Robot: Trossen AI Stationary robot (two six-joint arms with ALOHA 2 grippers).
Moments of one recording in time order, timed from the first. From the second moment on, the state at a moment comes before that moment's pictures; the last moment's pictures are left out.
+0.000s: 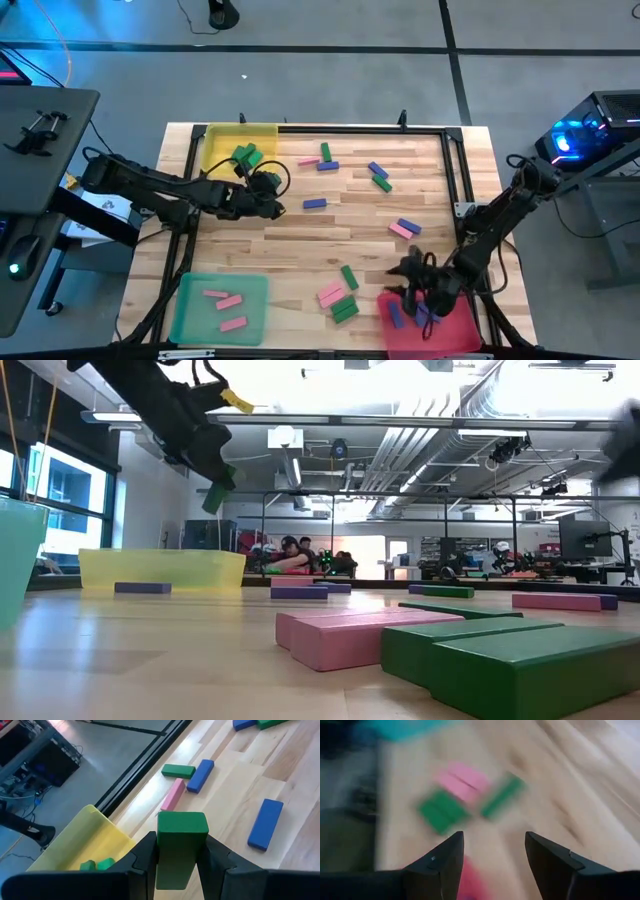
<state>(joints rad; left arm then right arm) -0.12 1.29 0.81 -0.47 -0.87 -0.34 0.87 1.40 0.72 -0.21 0.64 1.02</state>
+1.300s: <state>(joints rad) -0.12 1.29 0.81 -0.47 -0.85 -0.35 0.65 1.56 0.93 -0.55 0.42 0.76</state>
